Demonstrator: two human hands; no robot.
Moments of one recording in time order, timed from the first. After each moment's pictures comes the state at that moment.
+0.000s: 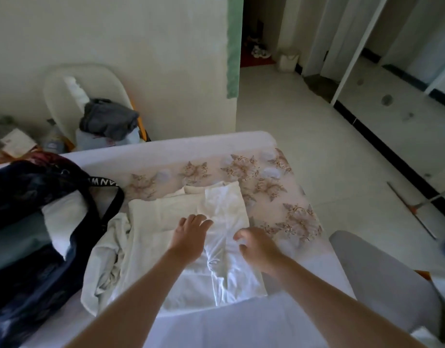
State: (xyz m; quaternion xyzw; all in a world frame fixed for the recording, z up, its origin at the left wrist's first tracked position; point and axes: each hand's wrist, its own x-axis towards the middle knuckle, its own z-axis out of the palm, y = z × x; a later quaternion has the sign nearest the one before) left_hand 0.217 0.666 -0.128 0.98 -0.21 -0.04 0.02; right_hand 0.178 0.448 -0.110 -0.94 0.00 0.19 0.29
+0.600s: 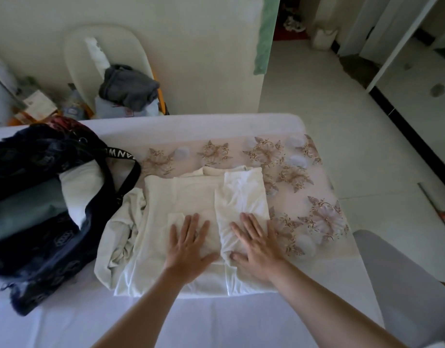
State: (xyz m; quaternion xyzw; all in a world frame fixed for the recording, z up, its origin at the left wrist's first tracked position) left_hand 0.154 0.710 -0.195 0.99 -0.07 -0.12 0.07; right_hand 0.173 0.474 -0.170 -0.96 -0.21 0.18 0.03
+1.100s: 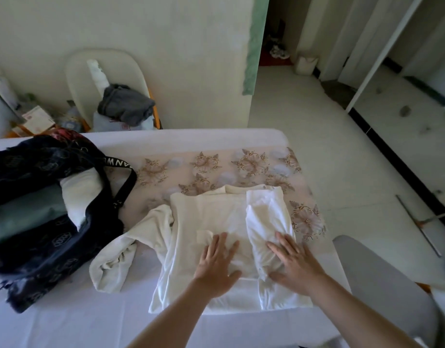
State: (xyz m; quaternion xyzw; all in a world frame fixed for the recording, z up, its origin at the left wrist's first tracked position) left_hand 0.115 0.619 -0.161 0.96 -0.14 -0.19 0.12; right_hand 0.124 0.359 -0.134 -0.96 -0.13 0.26 0.00
